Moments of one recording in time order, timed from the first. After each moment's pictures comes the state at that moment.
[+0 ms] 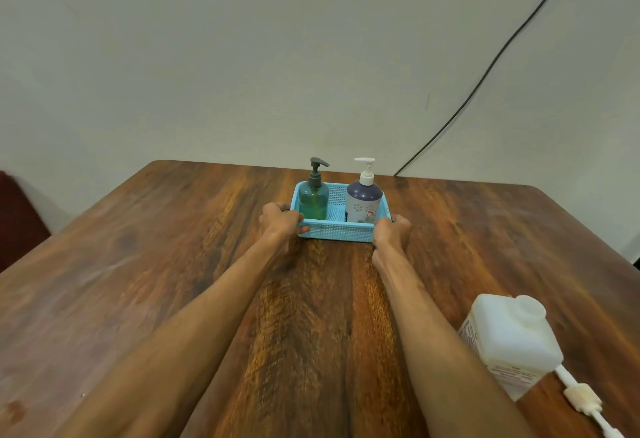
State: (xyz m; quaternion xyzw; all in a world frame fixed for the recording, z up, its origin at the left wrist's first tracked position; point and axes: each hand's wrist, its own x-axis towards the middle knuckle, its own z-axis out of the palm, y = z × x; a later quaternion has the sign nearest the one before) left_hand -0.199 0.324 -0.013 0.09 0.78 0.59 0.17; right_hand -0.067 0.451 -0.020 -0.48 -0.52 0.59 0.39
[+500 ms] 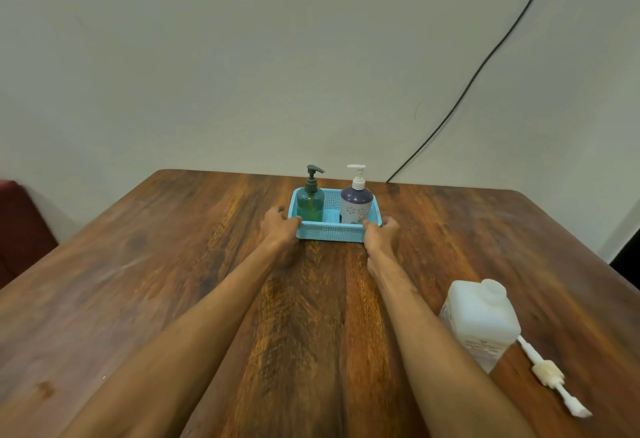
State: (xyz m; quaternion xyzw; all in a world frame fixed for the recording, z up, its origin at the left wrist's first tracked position) left_hand -0.162 0.297 0.006 0.13 0.79 0.59 0.13; right_hand -0.045 0.431 -0.010 -0.43 -0.57 0.58 0.38
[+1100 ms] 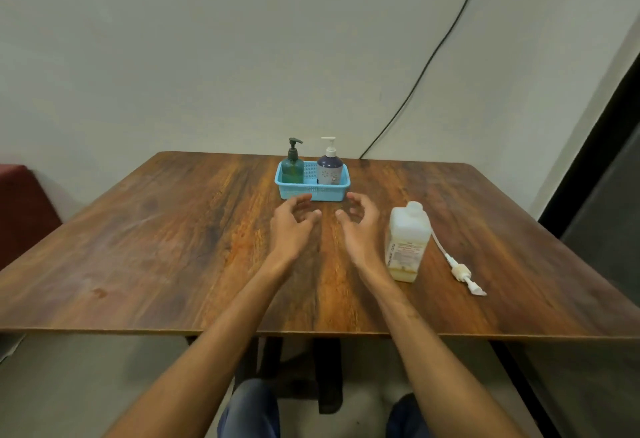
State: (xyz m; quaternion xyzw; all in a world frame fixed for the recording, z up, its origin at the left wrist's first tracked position) left_hand 0.034 0.203 0.025 0.28 0.71 0.65 0.07; right_hand 0.115 0.306 0.013 -0.28 -0.71 0.48 0.44
